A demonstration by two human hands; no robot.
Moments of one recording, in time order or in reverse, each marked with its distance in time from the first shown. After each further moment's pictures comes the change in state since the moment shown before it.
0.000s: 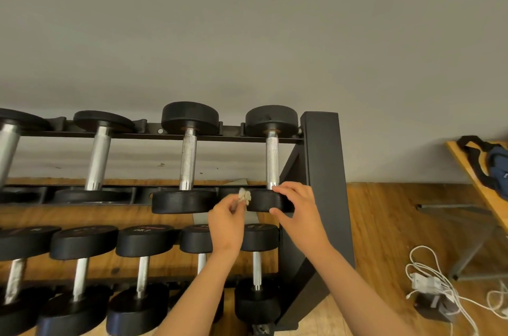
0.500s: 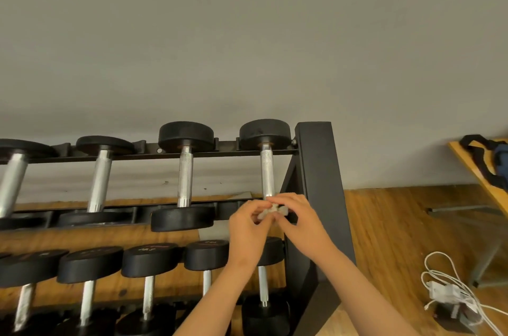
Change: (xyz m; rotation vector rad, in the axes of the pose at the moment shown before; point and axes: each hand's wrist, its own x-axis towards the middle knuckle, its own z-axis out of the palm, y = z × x) left_hand -0.018 0.051 0.010 -0.160 -0.214 0.189; right_hand 0.003 0.007 -0.017 0.318 -0.073 -0.045
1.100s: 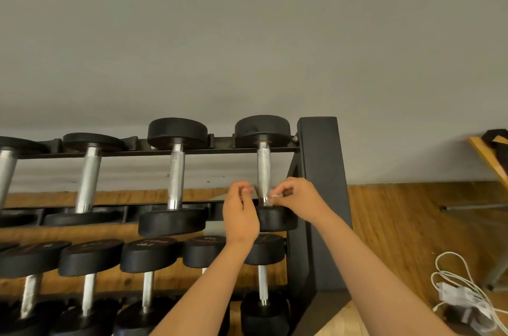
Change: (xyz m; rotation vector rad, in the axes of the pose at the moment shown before) left_hand 0.052 -0.032 0.030 0.057 0.254 -0.190; right_hand 0.078 0.035 -0.022 -0.036 -0.182 0.257
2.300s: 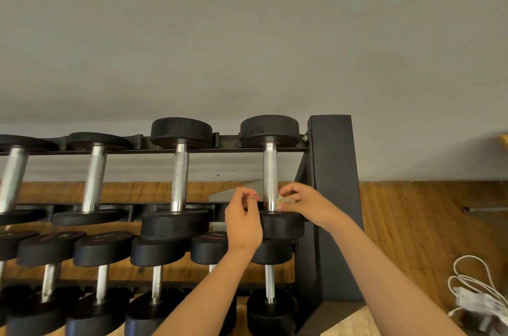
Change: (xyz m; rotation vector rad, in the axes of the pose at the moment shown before) left_hand 0.003 0.000 0.001 -0.047 0.007 -0.048; right_hand 0.020 0.024 -0.008 0.210 -0.249 0.167
